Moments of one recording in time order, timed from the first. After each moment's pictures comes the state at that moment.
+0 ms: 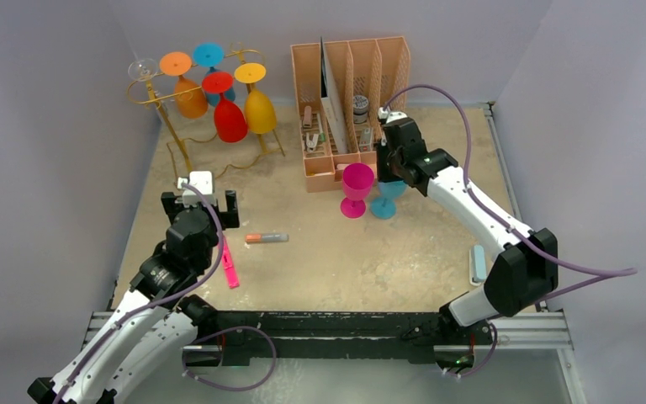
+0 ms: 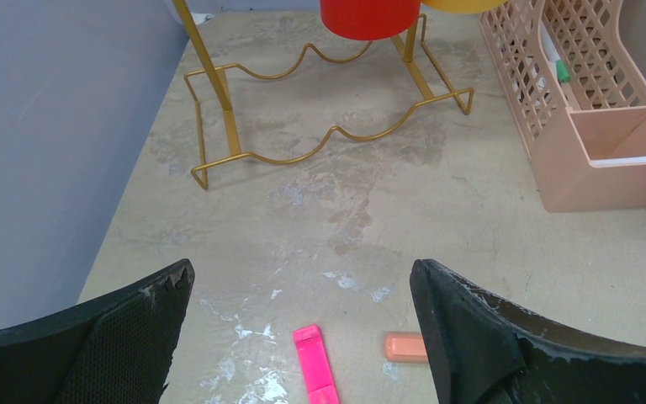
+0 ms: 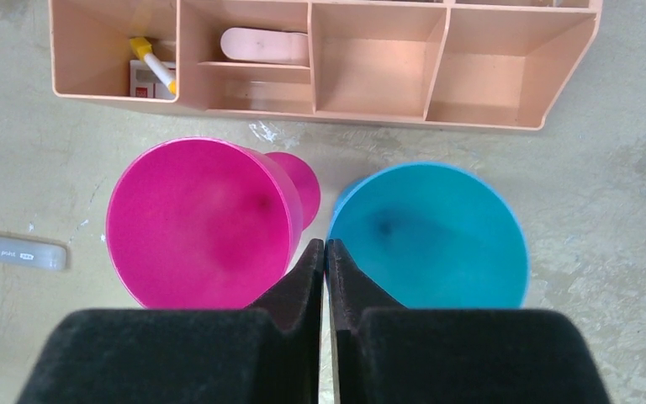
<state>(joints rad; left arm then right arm) -0.58 0.54 0.65 -0.39 -0.70 -0.09 0.48 1.48 1.29 -0.60 0.14 0.26</state>
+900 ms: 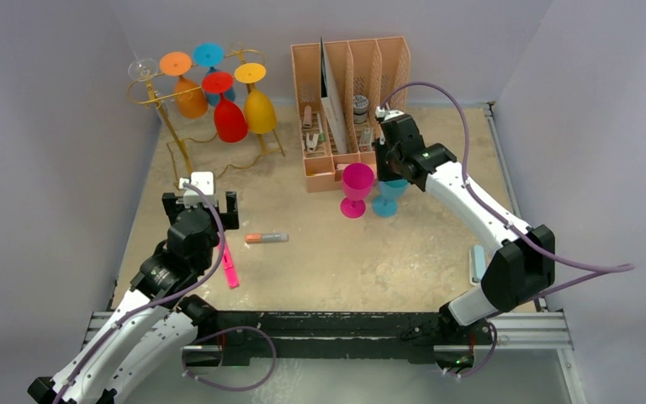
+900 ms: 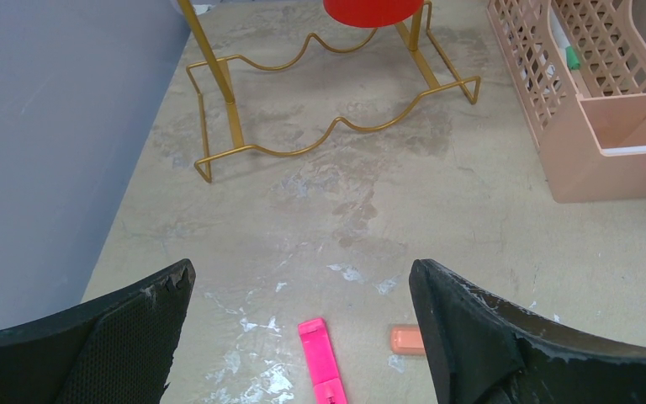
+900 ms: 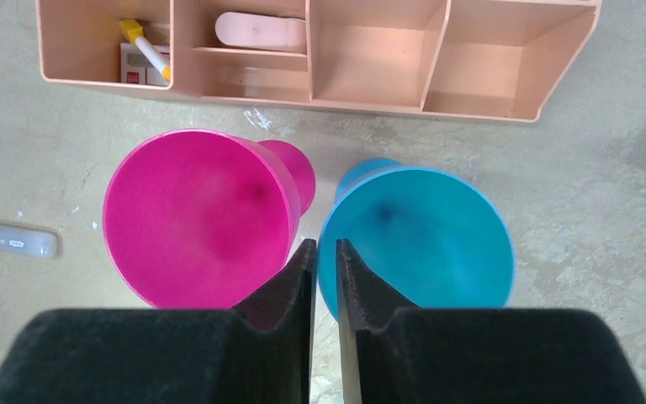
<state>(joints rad) -0.58 0.55 0.65 -0.41 -0.70 -0.09 0.48 1.52 1.35 -0.68 0.14 0.24</state>
